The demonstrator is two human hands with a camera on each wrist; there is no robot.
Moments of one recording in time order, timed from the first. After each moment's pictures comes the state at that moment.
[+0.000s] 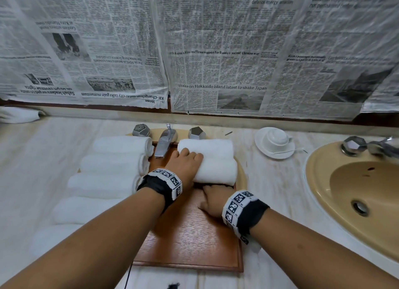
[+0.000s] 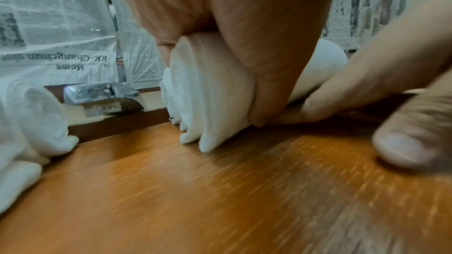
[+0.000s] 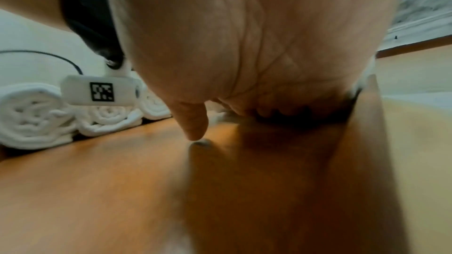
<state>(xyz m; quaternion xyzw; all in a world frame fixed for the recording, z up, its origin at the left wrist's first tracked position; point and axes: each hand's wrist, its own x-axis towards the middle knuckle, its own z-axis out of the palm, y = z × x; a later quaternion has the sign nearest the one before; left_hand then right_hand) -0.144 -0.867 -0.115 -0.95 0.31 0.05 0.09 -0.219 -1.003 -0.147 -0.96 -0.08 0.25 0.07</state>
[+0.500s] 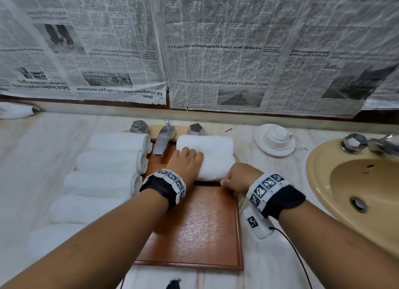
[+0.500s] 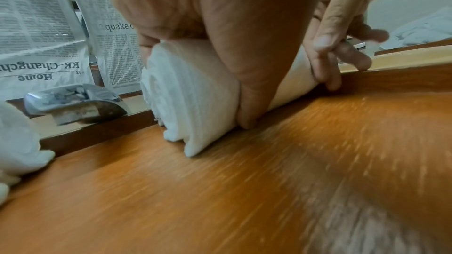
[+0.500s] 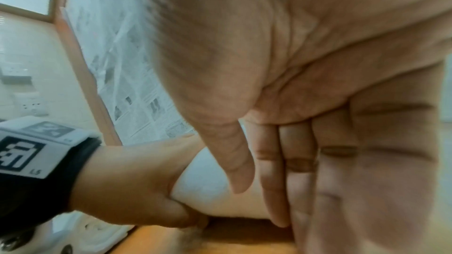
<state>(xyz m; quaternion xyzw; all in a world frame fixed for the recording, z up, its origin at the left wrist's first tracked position) -0.150 -0.872 -0.120 -0.95 0.31 0.03 0.11 -0.192 -1.055 -0.096 -0.92 0.09 0.32 0.18</state>
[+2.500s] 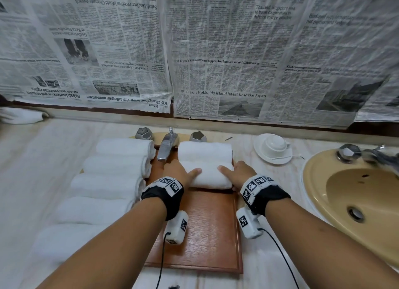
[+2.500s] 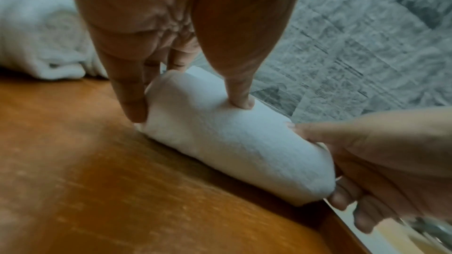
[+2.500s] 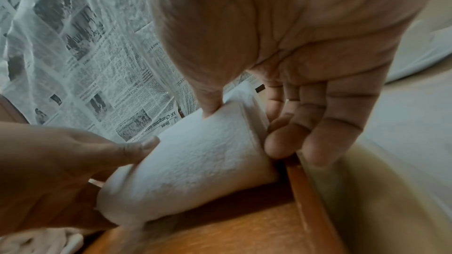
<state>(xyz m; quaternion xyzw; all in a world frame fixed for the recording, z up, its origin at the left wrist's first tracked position) -0.150 -0.858 -0.120 -0.95 -0.06 0.17 -0.24 -0.182 -1.056 -0.112 -0.89 0.23 0.19 0.34</state>
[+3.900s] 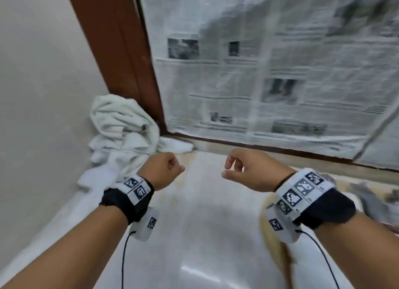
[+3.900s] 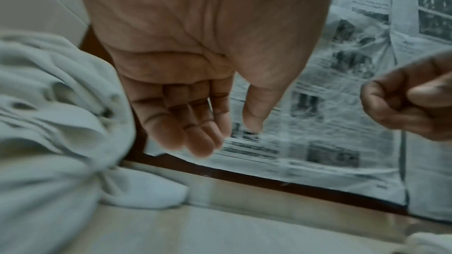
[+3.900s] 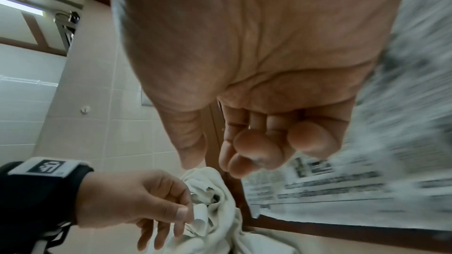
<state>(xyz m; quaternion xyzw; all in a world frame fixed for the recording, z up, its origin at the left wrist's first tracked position) -0.025 -0.268 -0.035 -0.97 0.01 0.02 -0.26 -0.041 -0.534 0.010 -0.95 -0.16 0.11 0.25</state>
